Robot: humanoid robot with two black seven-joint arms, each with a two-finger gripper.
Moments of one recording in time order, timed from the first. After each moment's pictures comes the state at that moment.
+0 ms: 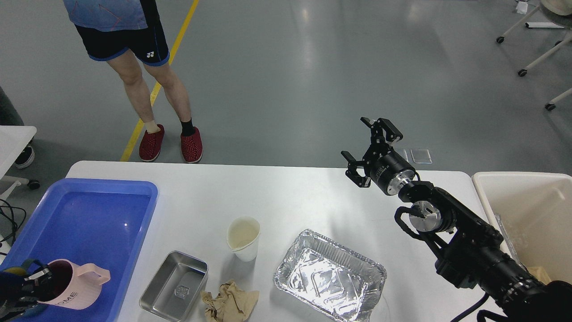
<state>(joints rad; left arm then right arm) -0.62 1.13 -0.02 -1.39 0.49 -0.24 0.37 0.60 -0.10 0.97 0.83 -0.34 0.22 0.13</state>
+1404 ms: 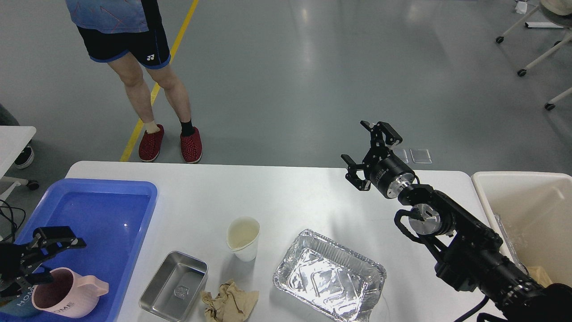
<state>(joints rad) -0.62 1.31 -0.17 -1.58 0.48 -0.33 0.18 0.59 -0.10 0.96 0.83 -0.34 0.22 0.13</state>
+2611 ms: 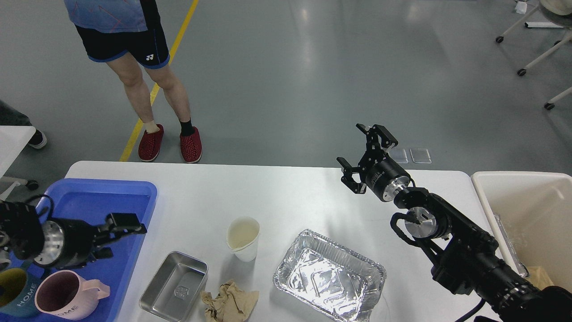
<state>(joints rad) -0.84 1.00 -0.03 -1.57 0.61 -0.25 0.30 0.58 -0.08 0.96 0.83 -0.34 0.22 0.13</state>
